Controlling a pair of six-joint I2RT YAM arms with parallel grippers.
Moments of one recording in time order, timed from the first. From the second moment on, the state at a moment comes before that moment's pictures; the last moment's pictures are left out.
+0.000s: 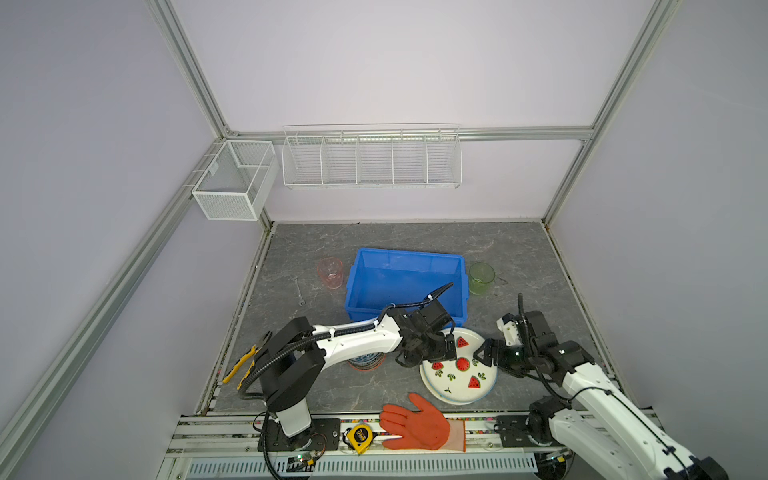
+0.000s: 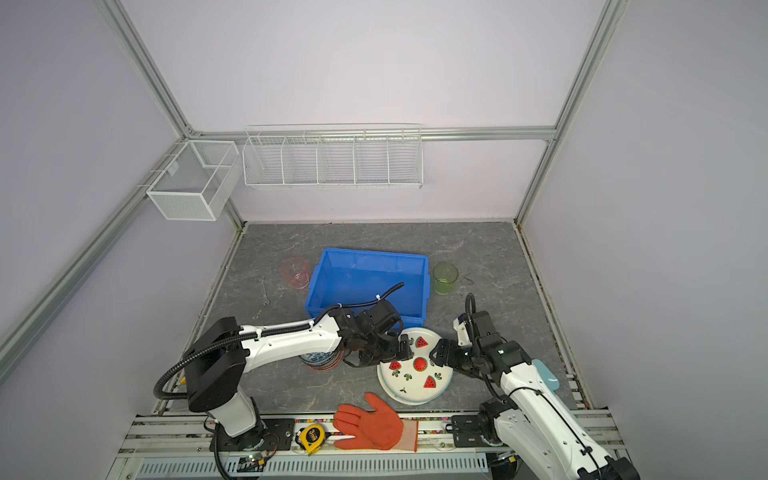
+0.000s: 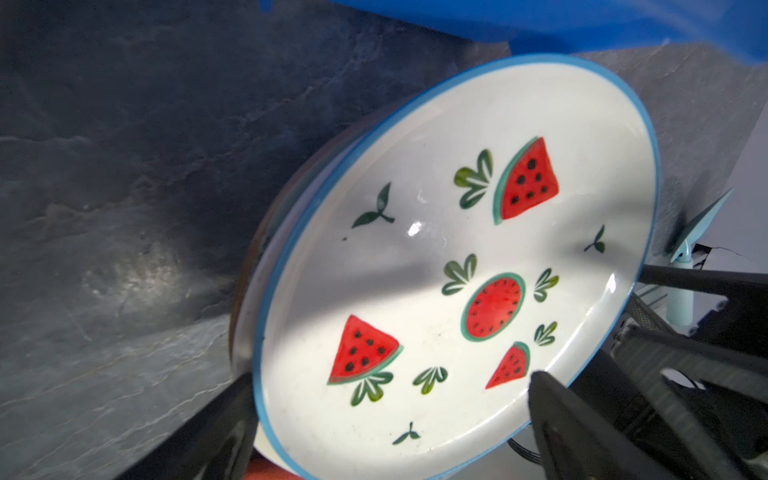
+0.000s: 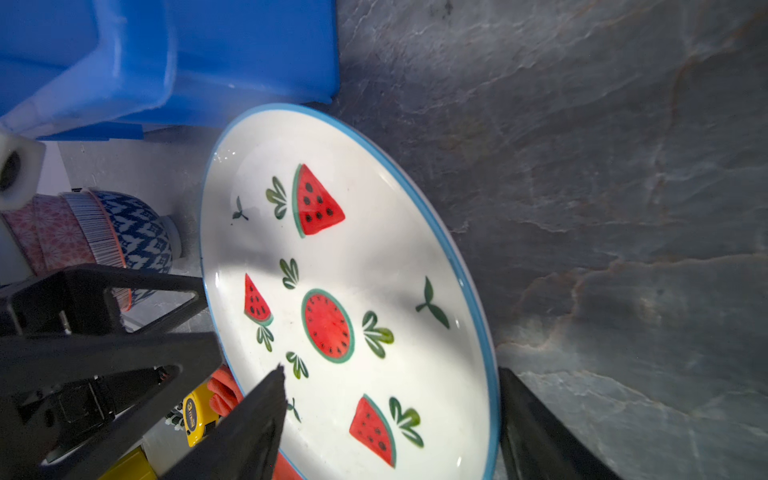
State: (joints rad) left arm -1.12 1.73 1.16 -0.56 0.22 -1.08; right arm 0.34 0.80 0.49 -0.80 -0.37 0.60
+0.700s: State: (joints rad) left arm -1.12 1.76 1.18 -0.57 0.23 -1.08; right arm 0.33 0.76 0.51 -0.83 -0.32 0.61
